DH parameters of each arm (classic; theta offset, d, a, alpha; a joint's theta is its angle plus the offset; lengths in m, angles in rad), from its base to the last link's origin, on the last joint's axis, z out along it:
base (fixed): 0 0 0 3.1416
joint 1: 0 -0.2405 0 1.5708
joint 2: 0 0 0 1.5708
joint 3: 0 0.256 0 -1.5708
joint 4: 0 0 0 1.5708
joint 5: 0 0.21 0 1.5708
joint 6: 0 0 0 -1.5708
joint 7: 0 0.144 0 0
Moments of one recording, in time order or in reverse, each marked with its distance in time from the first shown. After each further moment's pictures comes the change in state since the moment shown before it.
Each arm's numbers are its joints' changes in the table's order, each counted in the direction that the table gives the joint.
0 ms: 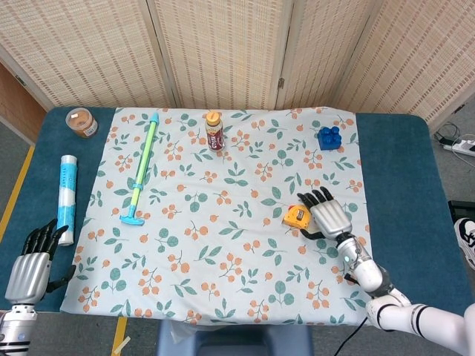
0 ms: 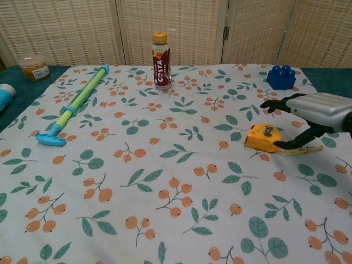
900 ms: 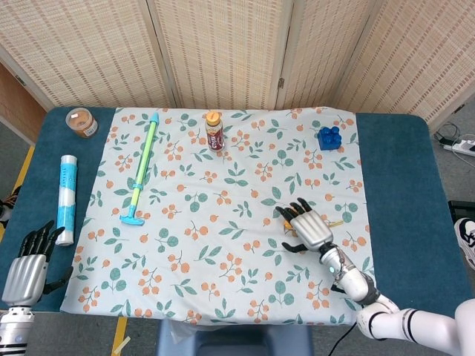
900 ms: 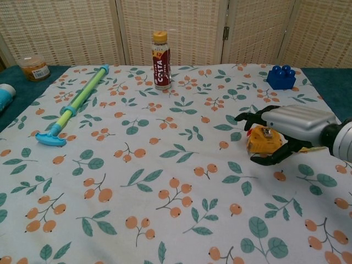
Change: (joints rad) left arm -0.010 -0.004 0.005 0.023 0.003 -0.008 -0.029; right arm -0.015 -0.026 -0.028 -0.080 -0.063 -0.017 0.005
